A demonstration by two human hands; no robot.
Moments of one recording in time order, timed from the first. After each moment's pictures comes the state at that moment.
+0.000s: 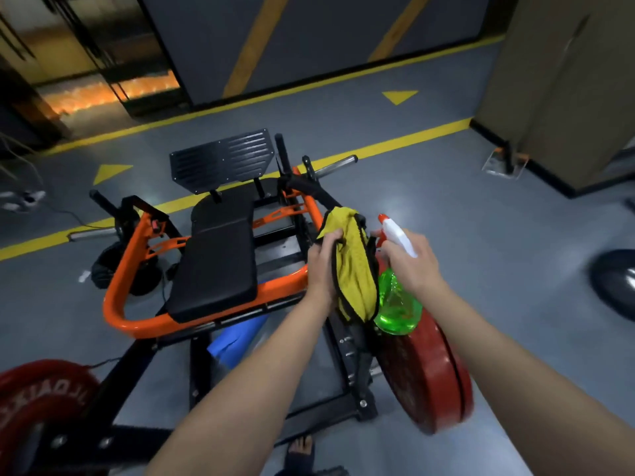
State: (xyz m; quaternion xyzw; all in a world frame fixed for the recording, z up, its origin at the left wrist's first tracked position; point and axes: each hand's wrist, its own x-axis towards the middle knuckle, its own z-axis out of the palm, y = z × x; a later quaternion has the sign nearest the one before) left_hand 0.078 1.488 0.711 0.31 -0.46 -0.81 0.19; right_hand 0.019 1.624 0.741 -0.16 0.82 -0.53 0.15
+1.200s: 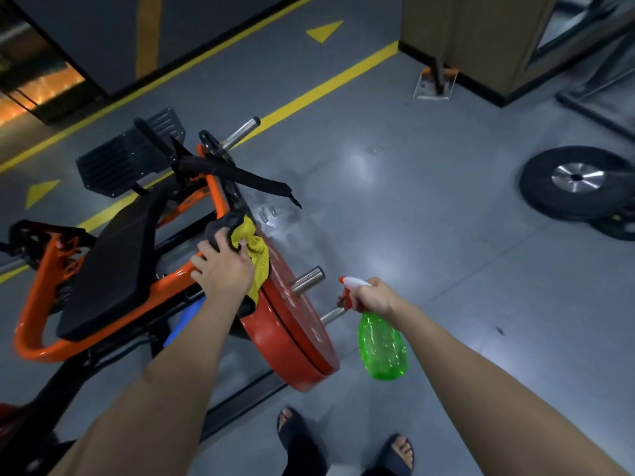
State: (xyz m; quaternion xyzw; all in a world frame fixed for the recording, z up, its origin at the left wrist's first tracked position) left_hand 0.002 1.653 0.633 0.44 -0.90 -0.06 0.02; right_hand -0.056 1.899 0.546 0.05 0.69 -0.57 0.45
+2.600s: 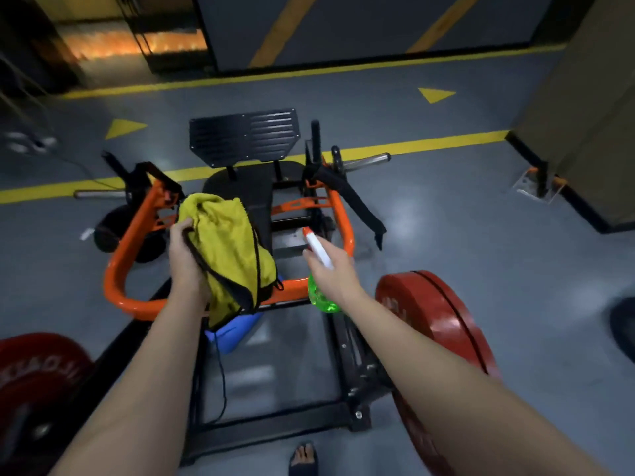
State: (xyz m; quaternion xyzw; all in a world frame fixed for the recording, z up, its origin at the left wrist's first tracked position) left_hand 0.176 1.261 0.720 0.42 -0.35 -0.75 0.37; right_hand 0.039 1.432 0.664 -0.24 0.79 -0.51 0.24
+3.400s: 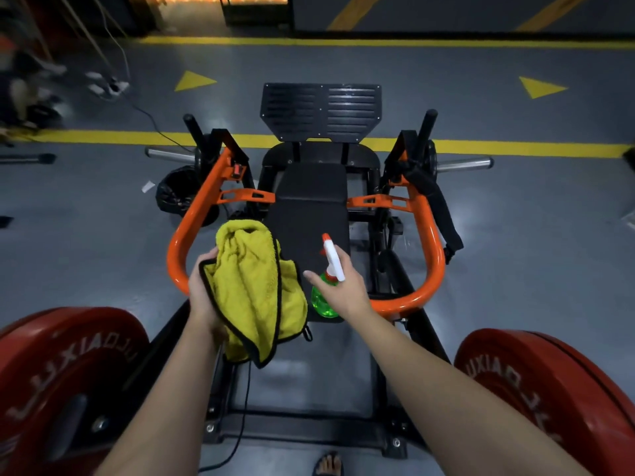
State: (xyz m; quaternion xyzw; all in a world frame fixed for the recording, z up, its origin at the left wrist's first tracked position) left_hand 0.255 1.118 0.642 0.43 -0.26 -0.79 0.34; right_hand 0.070 1.236 0.559 -0.28 0.80 -0.41 0.35
